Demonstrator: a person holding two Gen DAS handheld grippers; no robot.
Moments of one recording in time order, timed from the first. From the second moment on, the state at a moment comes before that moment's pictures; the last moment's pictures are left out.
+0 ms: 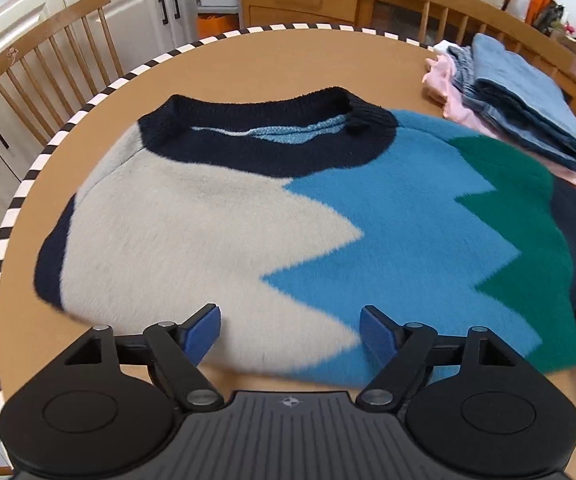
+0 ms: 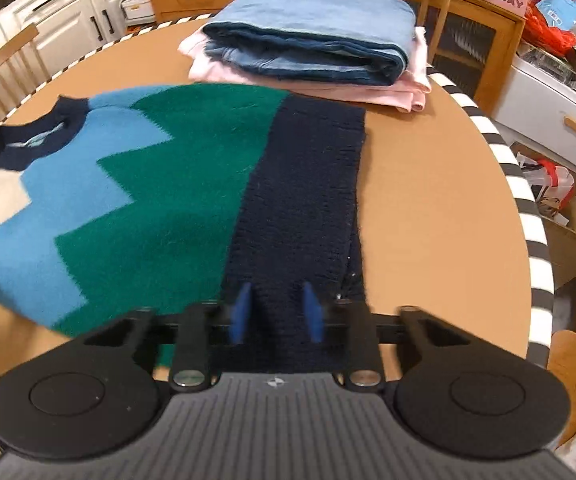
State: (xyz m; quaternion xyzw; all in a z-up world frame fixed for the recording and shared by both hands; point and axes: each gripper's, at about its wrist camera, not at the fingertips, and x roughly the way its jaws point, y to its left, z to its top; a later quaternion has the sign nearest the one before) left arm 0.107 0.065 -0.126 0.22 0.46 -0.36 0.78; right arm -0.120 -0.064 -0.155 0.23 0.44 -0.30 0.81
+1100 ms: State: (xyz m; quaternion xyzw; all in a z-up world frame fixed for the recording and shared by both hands) left arm 0.054 0.163 -0.103 0.17 0.49 -0.40 0.75; right arm -0.170 0.059 -0.098 0.28 0.40 -0.21 0.85
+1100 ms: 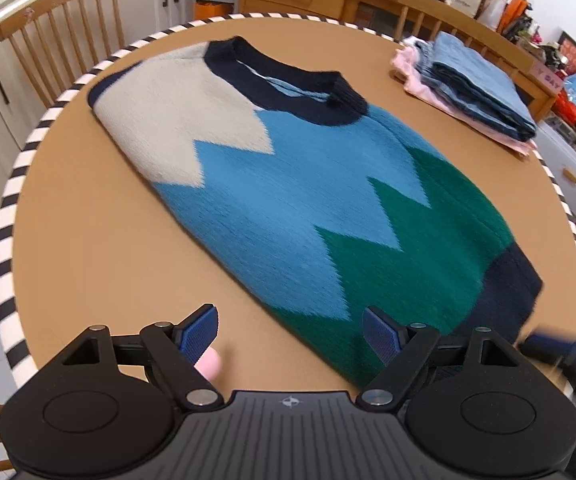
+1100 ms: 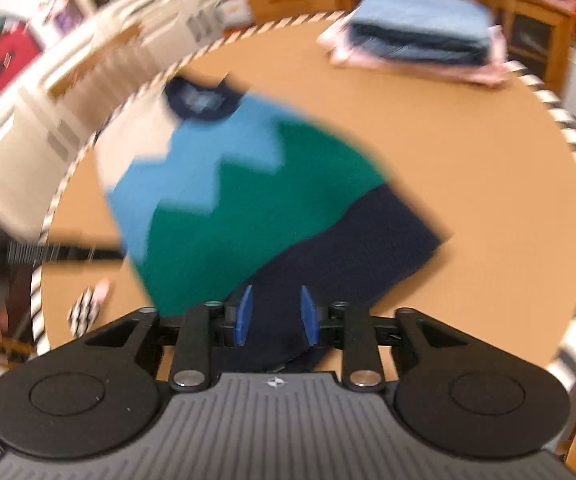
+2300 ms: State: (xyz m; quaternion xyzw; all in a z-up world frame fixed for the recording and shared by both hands) left arm -0.126 -0.029 -0.158 0.31 0.46 -0.40 0.73; right arm -0.170 -0.213 -0.200 0.54 0.46 0.11 0.69
